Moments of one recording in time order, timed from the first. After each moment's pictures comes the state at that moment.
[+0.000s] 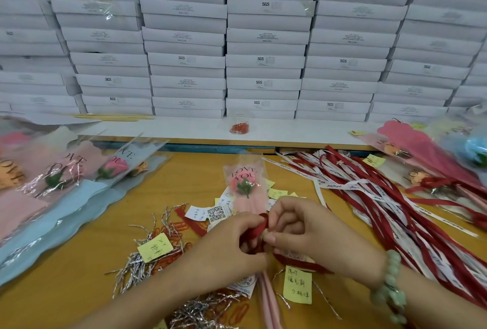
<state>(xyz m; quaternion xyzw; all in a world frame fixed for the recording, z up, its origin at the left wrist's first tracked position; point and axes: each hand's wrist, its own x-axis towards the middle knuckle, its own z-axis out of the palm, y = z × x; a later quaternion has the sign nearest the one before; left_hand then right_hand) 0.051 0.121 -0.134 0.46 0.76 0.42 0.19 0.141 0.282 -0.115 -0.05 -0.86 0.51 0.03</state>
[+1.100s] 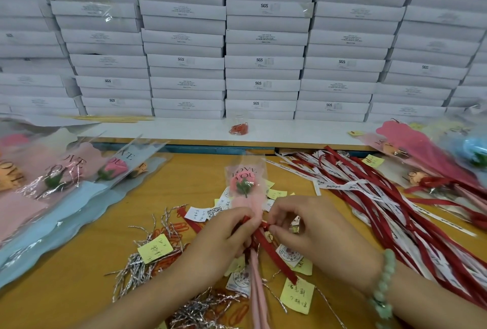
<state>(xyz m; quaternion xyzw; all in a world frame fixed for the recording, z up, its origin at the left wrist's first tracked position) 0.043 0.125 -0.140 0.40 0.76 0.48 0.16 0.143 0.283 -0.113 0.01 -0.95 0.25 0.16</state>
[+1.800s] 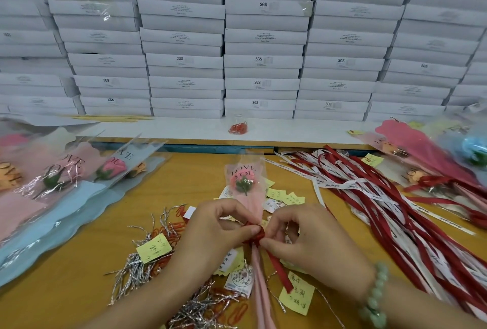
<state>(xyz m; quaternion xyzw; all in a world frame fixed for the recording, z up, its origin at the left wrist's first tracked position) 0.047 0.120 -0.133 0.30 0.74 0.58 0.15 0.145 0.274 -0.123 -0.04 -0.95 0.28 0.15</state>
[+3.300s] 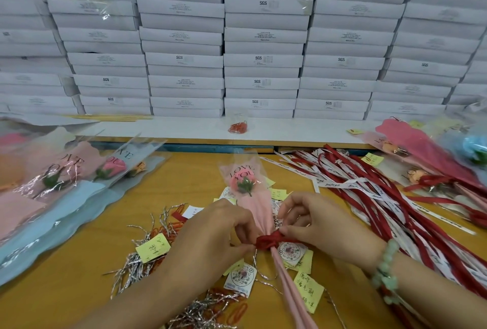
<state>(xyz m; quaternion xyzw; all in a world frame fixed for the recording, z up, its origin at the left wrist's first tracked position) 0.055 0.109 -0.121 0.46 0.83 0.33 0.00 0.135 0.305 -0.122 -0.11 -0.91 0.40 0.06</state>
